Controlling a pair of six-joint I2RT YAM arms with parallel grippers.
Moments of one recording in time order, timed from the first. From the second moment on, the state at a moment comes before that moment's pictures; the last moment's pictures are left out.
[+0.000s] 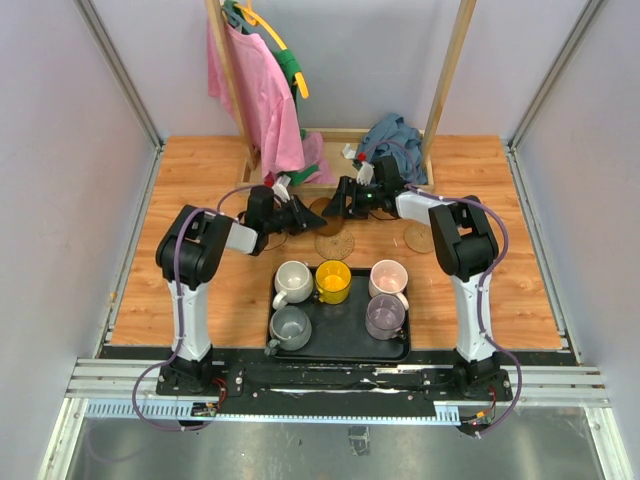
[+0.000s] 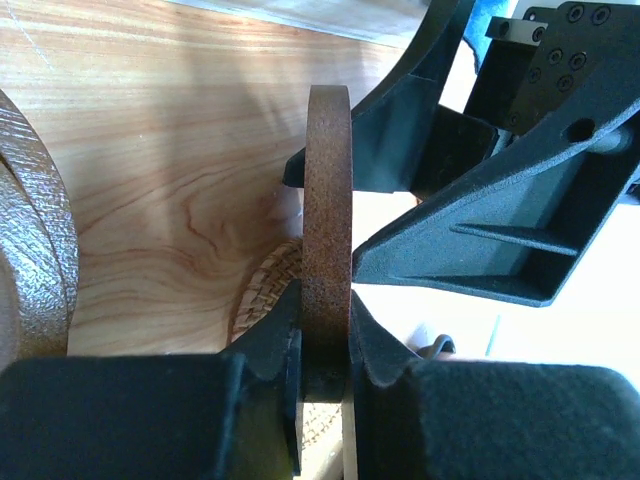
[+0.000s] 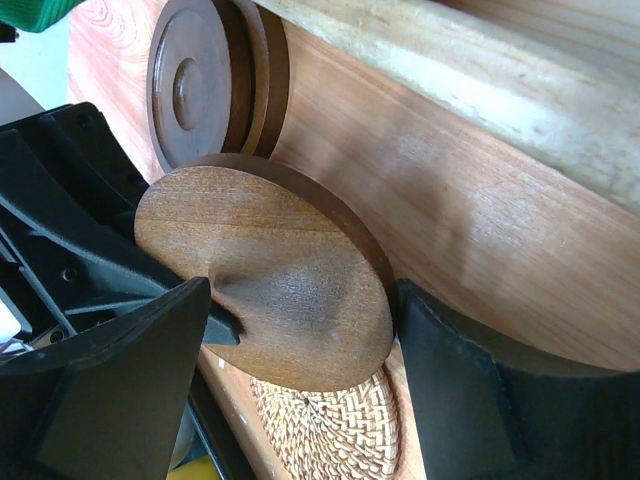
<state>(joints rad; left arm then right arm) -0.34 2.06 0.96 0.72 0.58 -0.88 0.37 2.22 1.48 0.04 -0.71 0.48</state>
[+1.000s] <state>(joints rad) -0.66 1.83 1.10 0.24 -0.05 0.05 0.37 1.57 1.32 -0.30 -0.07 0.30</state>
